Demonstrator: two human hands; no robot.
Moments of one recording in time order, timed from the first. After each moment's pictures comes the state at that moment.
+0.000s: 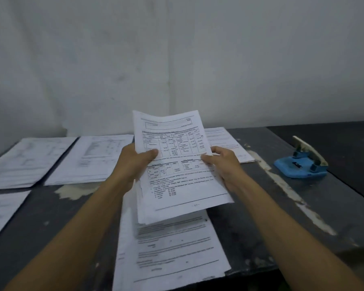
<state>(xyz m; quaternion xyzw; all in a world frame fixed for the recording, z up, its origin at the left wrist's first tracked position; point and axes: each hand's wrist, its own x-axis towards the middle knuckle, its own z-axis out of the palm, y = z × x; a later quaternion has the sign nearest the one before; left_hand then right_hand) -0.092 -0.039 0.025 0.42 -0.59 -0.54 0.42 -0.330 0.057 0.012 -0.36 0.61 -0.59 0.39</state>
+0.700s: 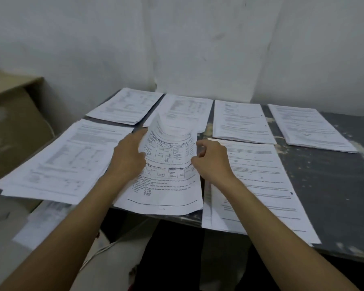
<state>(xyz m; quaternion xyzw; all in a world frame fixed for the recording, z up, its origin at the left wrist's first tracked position) 0.149 0.020 -0.041 0.63 -0.69 -0.14 0.33 -0.074 0.056 -0.029 -0.61 0.63 -0.40 0.25</state>
